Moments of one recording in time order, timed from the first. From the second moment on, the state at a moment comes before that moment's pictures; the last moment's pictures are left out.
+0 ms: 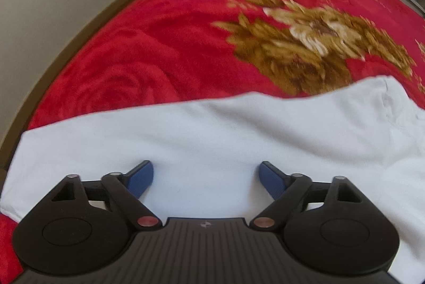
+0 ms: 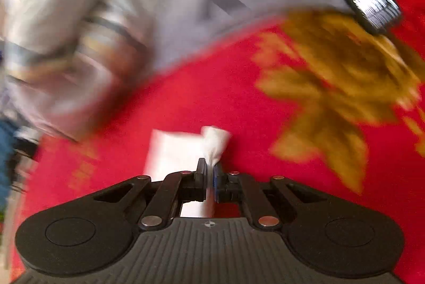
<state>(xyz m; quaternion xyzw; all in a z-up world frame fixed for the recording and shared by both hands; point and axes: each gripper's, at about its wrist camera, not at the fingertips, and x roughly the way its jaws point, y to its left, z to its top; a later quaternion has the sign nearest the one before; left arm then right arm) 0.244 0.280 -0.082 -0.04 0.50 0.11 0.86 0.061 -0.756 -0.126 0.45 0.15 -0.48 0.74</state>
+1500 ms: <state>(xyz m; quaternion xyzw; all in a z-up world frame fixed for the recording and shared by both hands) 0.352 0.165 -0.073 -0.04 0.35 -0.08 0.93 0.326 -0.349 -0.079 0.03 0.34 -0.03 0.94</state>
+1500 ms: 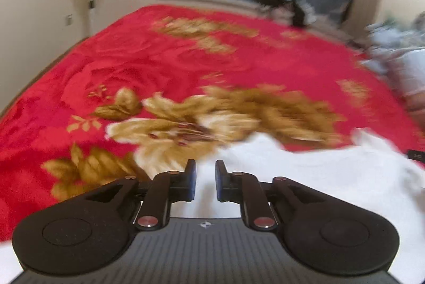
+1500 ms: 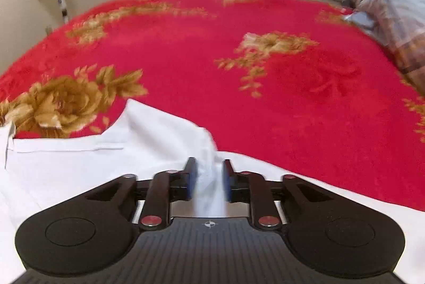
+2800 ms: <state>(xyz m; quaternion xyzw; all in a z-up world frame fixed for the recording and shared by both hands) -0.039 0.184 -0.030 -0.12 0.46 -0.05 0.88 -0.076 -0.427 -0.032 0.19 0.41 -0.04 0.89</state>
